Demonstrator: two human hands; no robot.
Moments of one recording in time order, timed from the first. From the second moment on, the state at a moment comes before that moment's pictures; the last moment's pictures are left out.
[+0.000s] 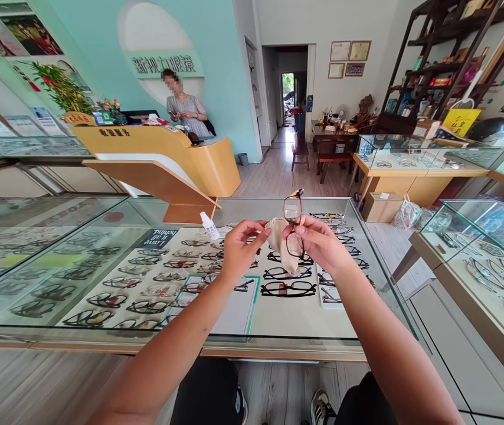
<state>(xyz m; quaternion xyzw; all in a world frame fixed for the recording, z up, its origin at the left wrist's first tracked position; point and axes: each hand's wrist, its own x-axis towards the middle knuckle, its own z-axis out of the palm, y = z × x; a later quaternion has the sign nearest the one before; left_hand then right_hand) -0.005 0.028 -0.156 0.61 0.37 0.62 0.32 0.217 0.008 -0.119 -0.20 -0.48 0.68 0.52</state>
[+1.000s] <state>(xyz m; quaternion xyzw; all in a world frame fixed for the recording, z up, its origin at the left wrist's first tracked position) -0.020 0.032 -0.140 0.54 0.34 0.66 0.40 0.218 0.012 -0.123 -0.23 -0.47 0.68 0.52</state>
